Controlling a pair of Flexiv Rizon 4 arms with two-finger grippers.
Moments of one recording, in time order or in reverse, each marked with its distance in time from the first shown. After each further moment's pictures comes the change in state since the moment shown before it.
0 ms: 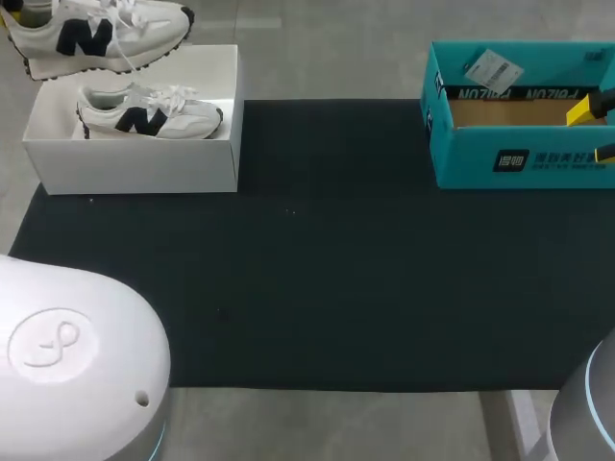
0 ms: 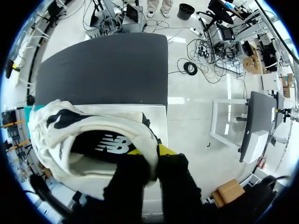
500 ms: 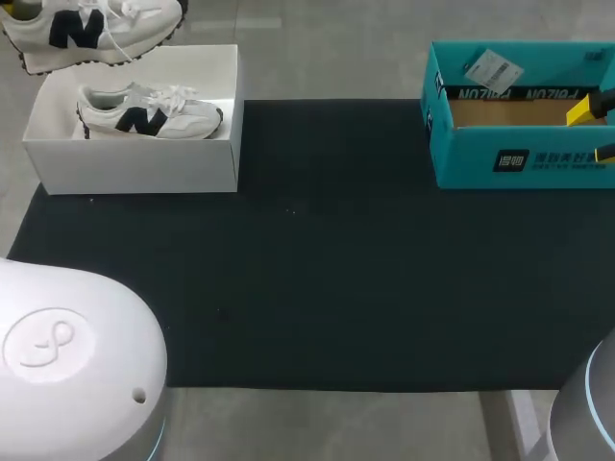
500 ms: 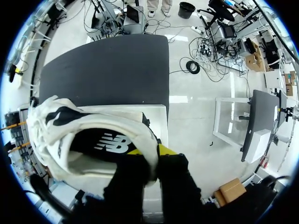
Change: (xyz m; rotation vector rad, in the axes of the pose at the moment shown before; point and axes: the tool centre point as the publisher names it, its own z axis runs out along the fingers) left arm 0.008 -0.004 -0.010 -0.009 -0.027 0.000; right arm 0.000 0.000 0.000 0.000 0.000 0.000
